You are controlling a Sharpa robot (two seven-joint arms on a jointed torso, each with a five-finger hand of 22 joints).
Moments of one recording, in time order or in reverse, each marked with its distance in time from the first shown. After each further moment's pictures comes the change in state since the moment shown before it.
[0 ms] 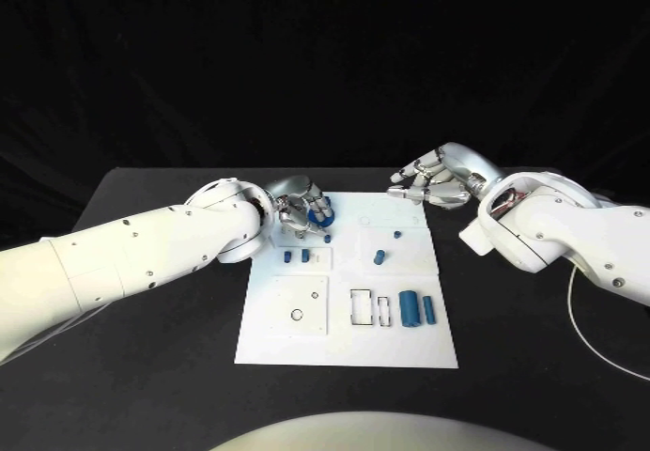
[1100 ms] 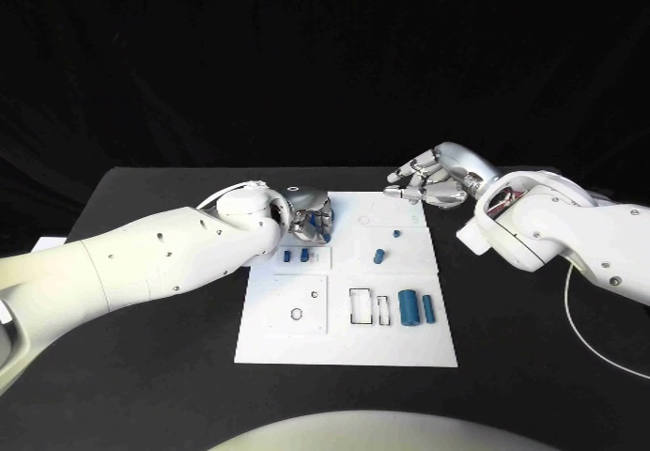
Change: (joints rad) left arm -0.016 0.081 -0.004 -0.051 -0.358 0.095 -0.046; left_hand -0.025 0.004 0.103 -0.003 0.000 0.242 -0.018 -0.153 -0.051 0.260 -0.046 -0.141 -0.171 0.251 -0.040 0.512 0.422 -0.070 0.251 -0.038 0.616 0.412; right arm 0.000 0.003 0.000 0.004 0.001 0.005 0.002; right_hand 0.000 0.000 0.000 0.000 0.004 0.000 0.000 0.000 0.000 0.000 0.000 0.000 -0.001 0.000 0.000 0.000 0.000 0.000 0.000 0.000 0.000 0.000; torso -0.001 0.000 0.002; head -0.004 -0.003
